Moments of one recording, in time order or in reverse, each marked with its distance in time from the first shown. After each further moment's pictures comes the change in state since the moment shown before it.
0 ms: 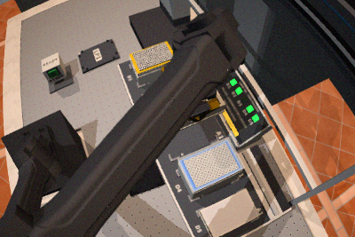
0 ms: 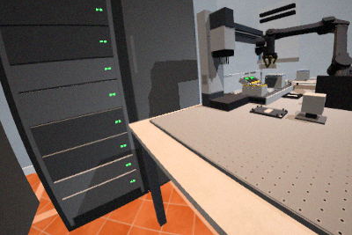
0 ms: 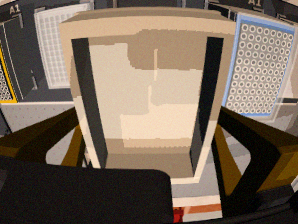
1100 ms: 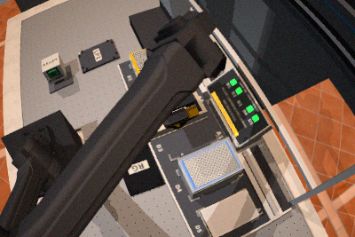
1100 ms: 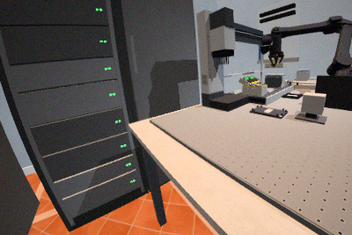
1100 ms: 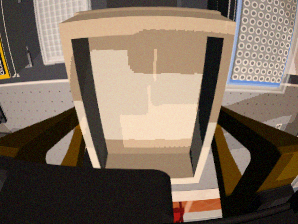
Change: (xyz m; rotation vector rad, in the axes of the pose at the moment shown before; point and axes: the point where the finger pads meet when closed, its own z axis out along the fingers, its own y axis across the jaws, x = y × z) arm 0.043 0.001 -0.003 0.001 0.000 0.000
